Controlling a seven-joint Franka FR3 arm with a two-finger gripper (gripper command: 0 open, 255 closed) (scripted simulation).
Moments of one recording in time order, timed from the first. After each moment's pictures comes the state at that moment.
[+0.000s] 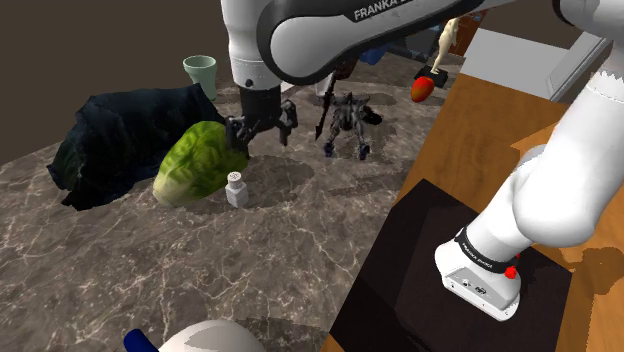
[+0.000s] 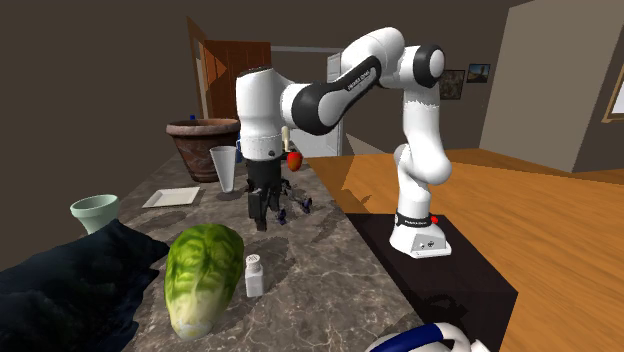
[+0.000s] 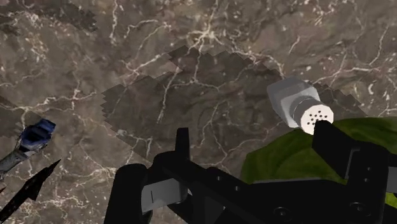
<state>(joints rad) 0.20 0.13 0.43 -1.90 -0.08 1.98 0.82</state>
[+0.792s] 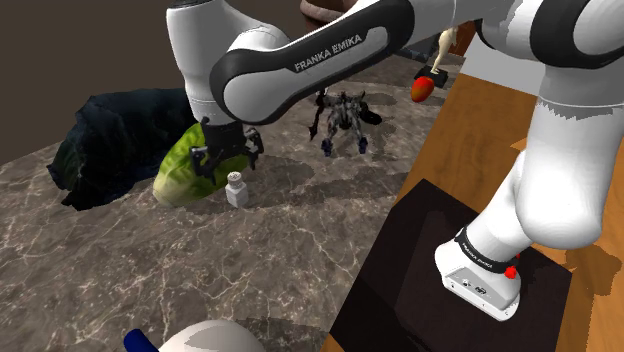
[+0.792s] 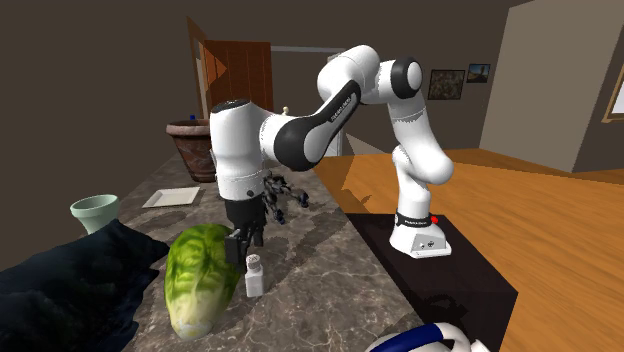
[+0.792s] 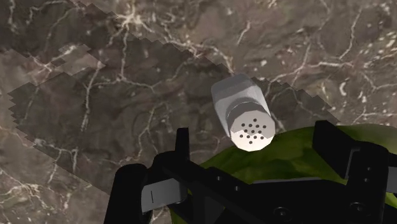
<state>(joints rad) 0.30 0.40 0.43 -1.70 -0.20 2.02 0.95</state>
